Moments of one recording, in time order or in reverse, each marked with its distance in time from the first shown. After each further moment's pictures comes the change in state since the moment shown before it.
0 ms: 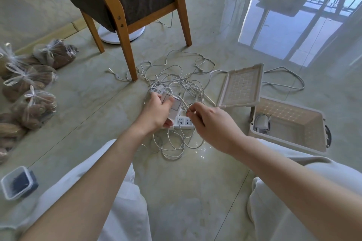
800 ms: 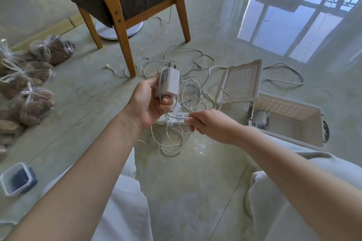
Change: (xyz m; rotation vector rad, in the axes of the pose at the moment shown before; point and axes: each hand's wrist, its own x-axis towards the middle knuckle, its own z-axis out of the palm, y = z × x) left_hand 0.004 0.020 -0.013 -0.920 -0.325 -0.194; right_hand 0.007 0.022 0.000 0.042 -0.395 -0.033
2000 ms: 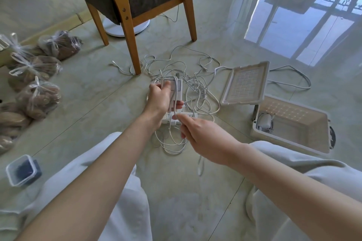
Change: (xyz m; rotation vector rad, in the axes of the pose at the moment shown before) left_hand 0.019 -0.028 -0.001 0.459 0.418 0.254; right_hand -0.012 -0.036 0.019 -0.023 0.105 -0.178
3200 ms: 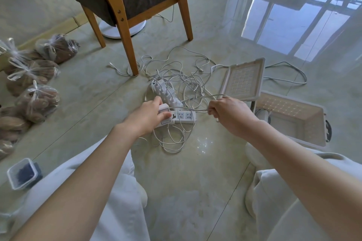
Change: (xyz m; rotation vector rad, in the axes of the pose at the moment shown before) left_hand 0.000 -0.023 -0.040 1.256 -0.229 0.246; right_hand -0.003 0.074 -0.027 -0.376 0.040 0.315
